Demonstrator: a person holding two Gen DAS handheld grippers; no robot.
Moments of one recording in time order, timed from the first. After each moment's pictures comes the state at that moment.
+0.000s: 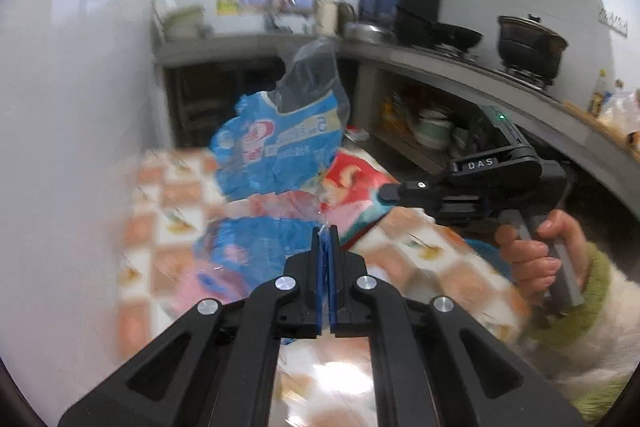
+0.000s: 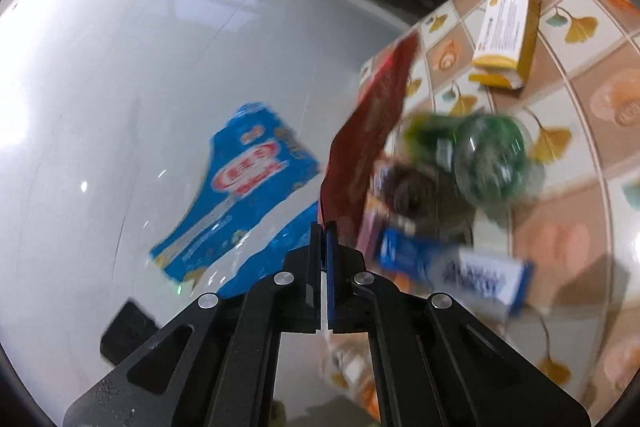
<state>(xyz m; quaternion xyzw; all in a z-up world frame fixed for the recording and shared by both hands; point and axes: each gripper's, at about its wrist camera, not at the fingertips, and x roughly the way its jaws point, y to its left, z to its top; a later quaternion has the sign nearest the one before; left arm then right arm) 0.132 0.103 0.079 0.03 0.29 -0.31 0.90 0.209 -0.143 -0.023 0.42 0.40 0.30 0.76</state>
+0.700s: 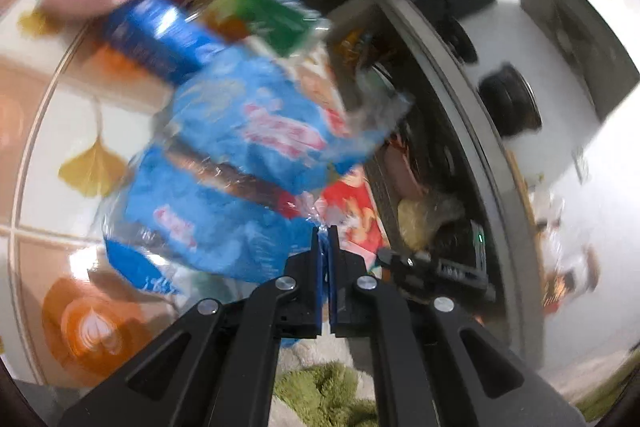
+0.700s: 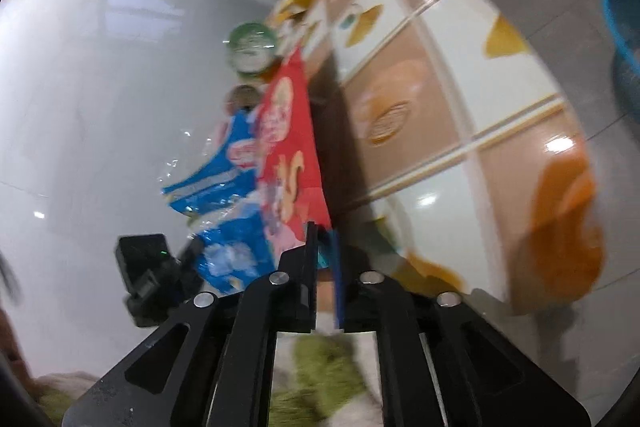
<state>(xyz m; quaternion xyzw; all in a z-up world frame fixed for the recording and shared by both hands) 0.119 0.103 -0.074 -0.28 0.50 -0.39 0.72 0.065 -0.230 -0.132 0.41 0.47 0.14 0.77</state>
